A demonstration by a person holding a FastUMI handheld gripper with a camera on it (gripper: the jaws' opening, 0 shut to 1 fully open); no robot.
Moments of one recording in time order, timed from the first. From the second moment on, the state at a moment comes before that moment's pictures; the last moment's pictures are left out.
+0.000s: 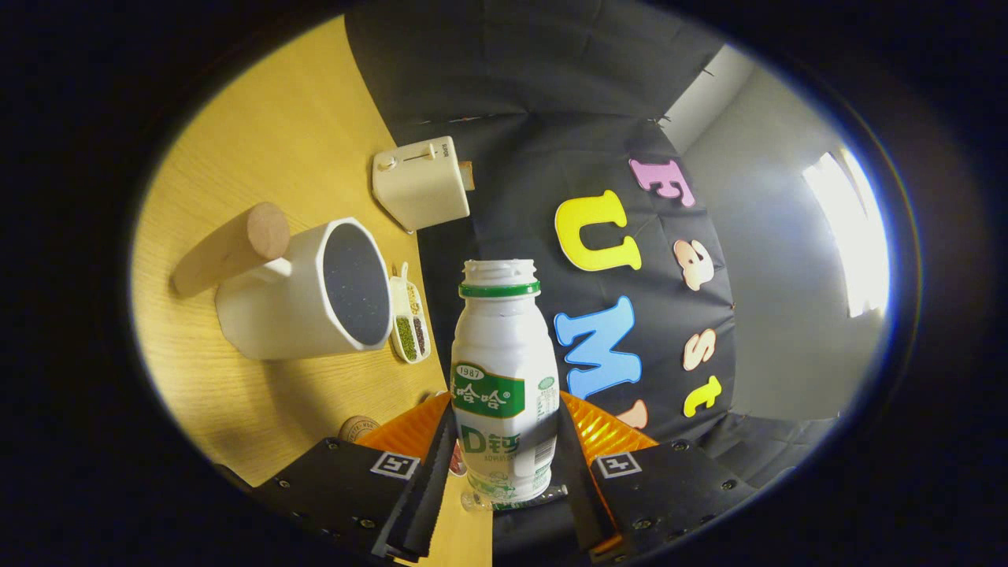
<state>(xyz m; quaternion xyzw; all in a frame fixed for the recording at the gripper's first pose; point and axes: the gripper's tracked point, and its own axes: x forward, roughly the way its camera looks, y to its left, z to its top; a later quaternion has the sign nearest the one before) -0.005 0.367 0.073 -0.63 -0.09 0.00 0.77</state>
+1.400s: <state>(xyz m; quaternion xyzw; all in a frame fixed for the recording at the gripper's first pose) 0.011 0.359 0.069 -0.73 -0.11 -0.03 0.67</state>
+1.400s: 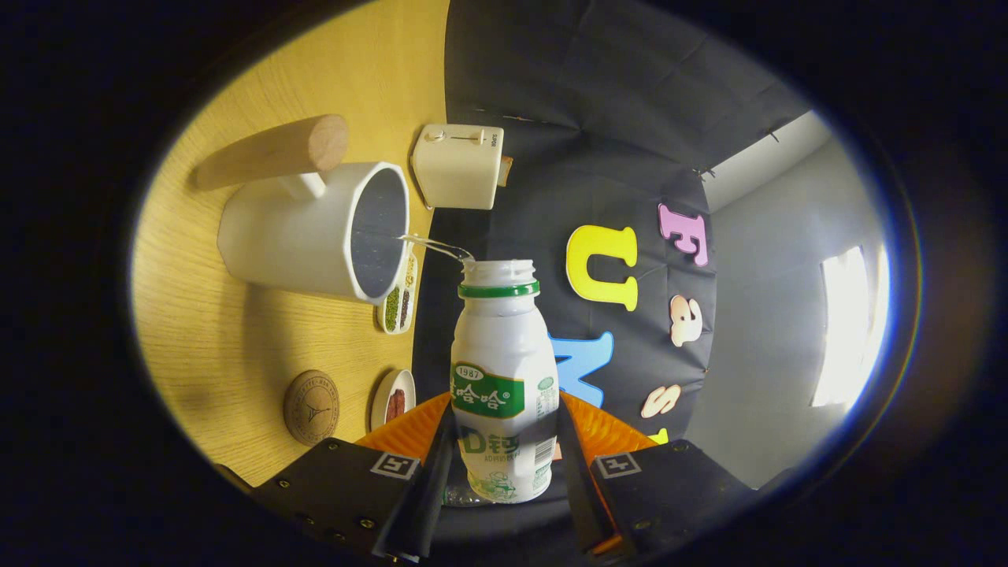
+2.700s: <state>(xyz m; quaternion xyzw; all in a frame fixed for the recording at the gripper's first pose) 0.013 0.356 0.068 -0.76 -0.12 -0.03 0.64</state>
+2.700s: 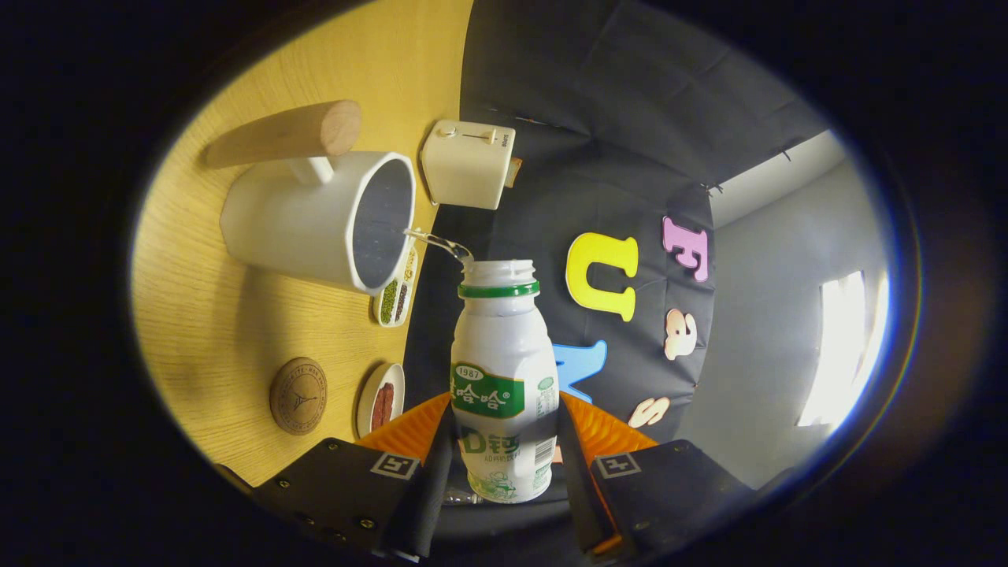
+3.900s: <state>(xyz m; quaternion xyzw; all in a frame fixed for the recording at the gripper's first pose) 0.014 0.354 0.066 -0.79 -0.13 -0.04 0.60</state>
